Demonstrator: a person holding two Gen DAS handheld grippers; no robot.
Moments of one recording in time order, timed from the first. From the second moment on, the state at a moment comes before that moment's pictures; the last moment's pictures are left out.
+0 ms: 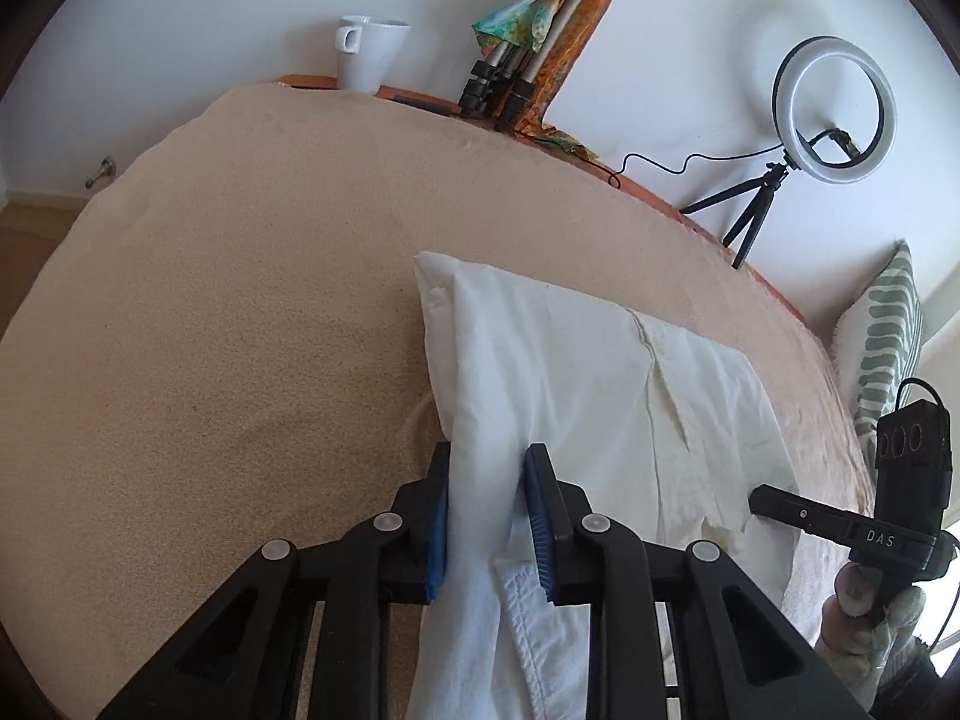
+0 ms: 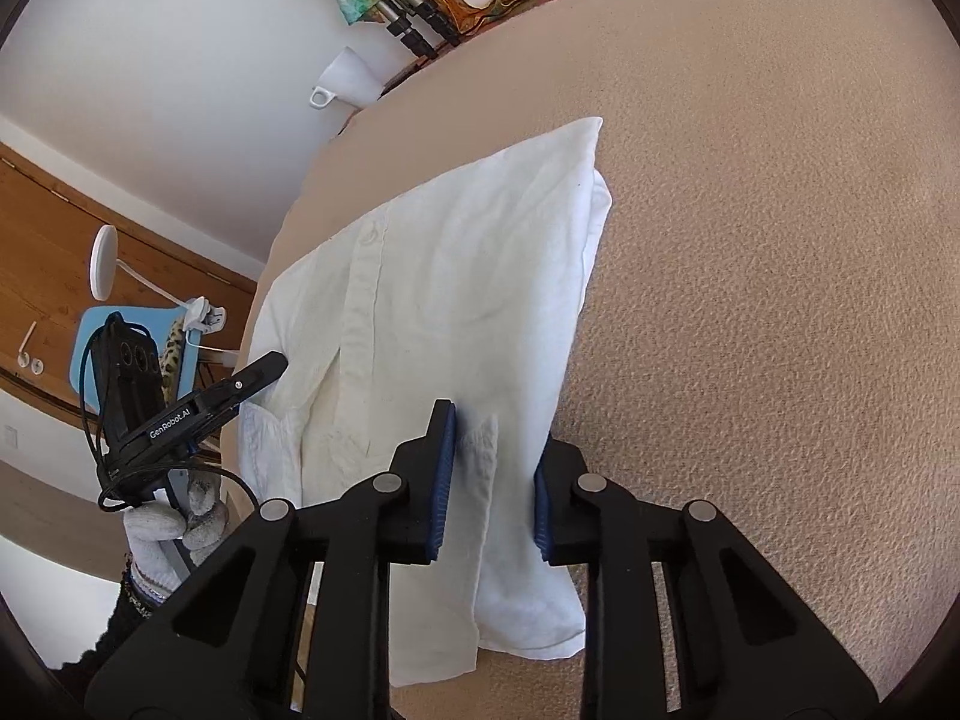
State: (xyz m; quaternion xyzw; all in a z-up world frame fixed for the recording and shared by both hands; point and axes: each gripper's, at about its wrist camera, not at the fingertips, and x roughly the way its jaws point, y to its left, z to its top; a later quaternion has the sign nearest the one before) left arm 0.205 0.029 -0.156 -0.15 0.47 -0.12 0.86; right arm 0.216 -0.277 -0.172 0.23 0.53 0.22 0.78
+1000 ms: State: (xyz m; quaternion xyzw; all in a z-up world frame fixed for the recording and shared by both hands) left arm 0.159 -0.058 -0.072 -0.04 0.36 -0.17 0.92; right arm 0.164 -0.279 -0.094 0.10 0.45 0.19 0.87
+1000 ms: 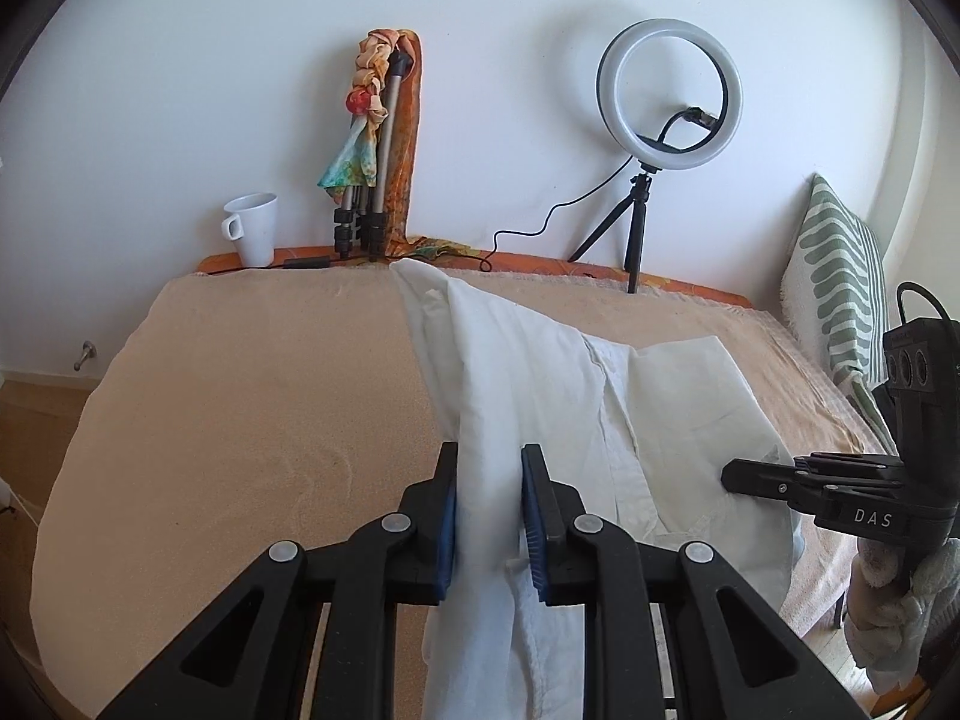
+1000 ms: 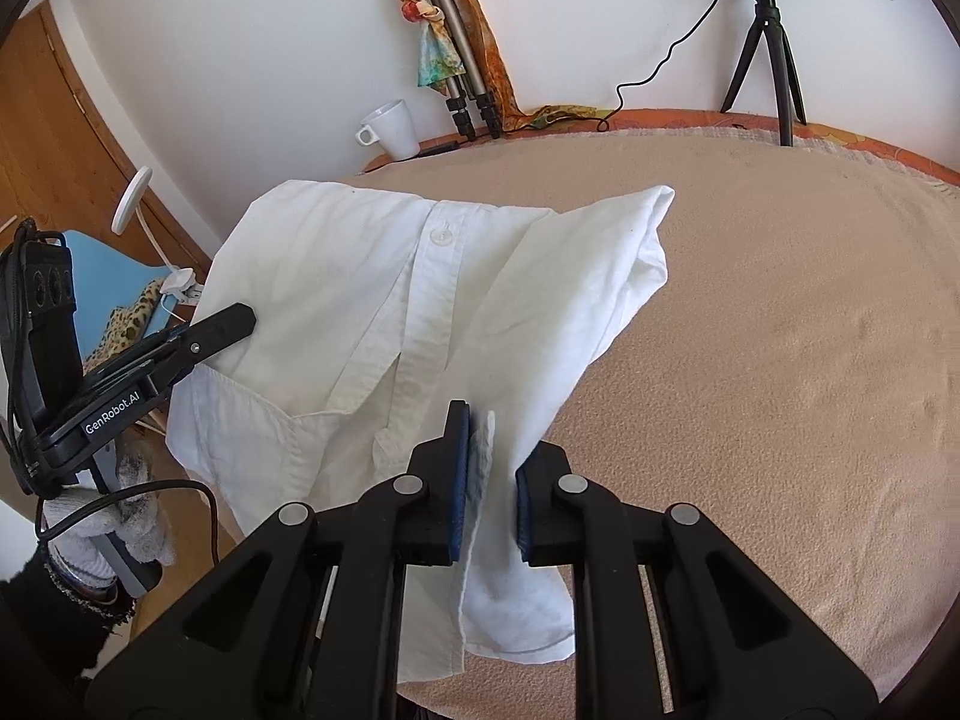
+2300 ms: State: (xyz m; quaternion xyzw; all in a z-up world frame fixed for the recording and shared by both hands) left arm 0.285 -0.335 -0.080 -0.05 0.35 -0.29 0.89; right arm 0.211 -0.520 -0.056 0.07 0.40 0.03 0.91
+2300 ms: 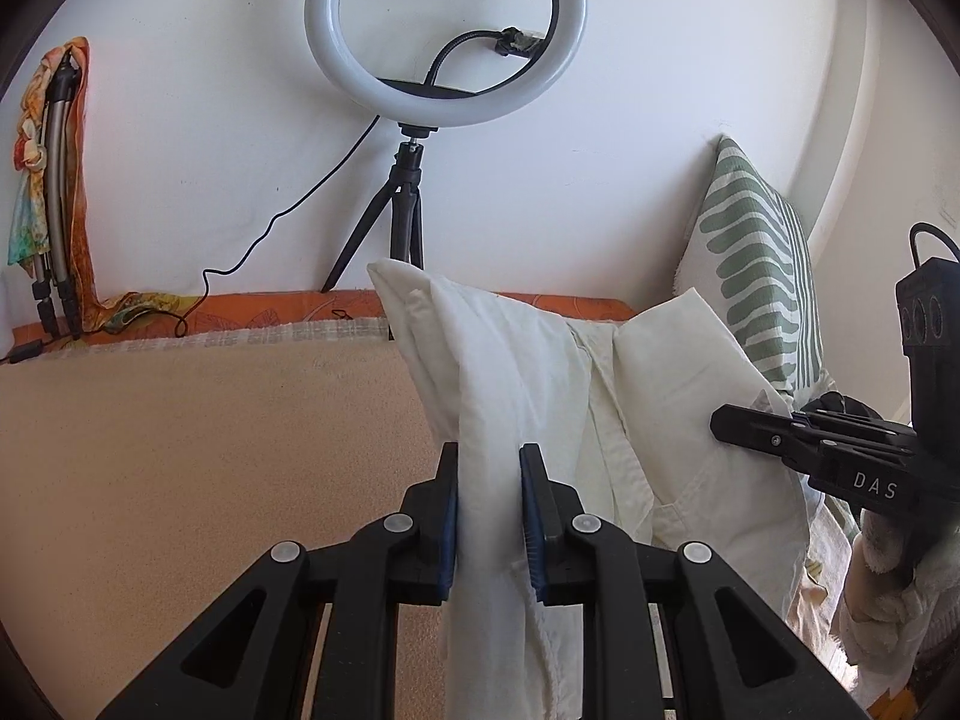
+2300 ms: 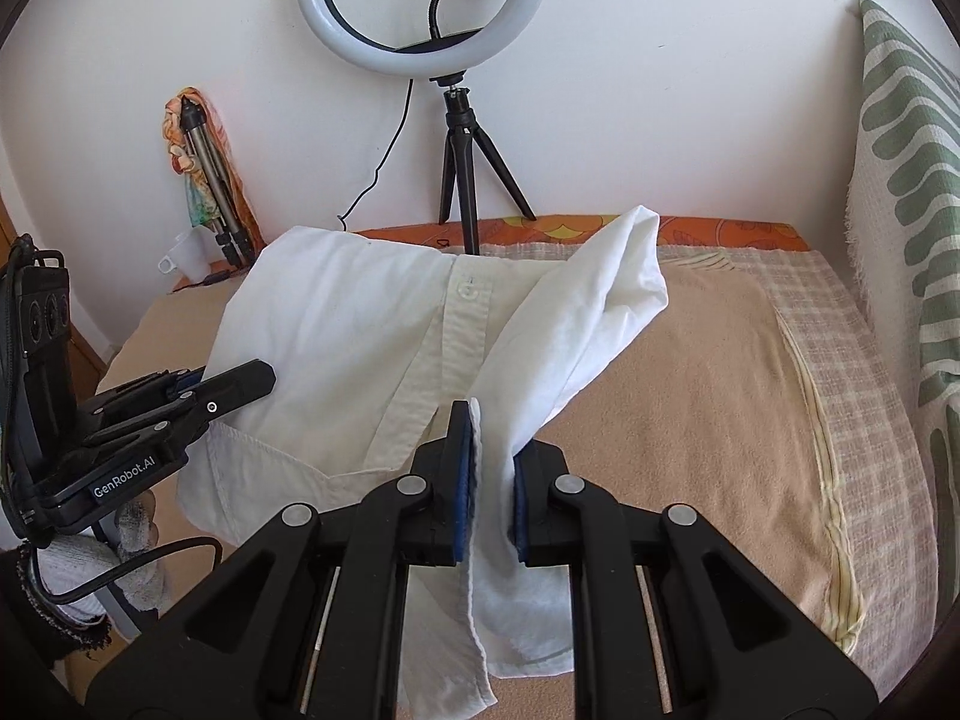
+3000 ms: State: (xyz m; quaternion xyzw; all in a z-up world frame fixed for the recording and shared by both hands) left arm 0.342 -0.403 -0.133 0.00 0.39 -0.24 0.89; right arm 0.302 -0.577 -0.105 0.04 0.43 -0.02 0.90
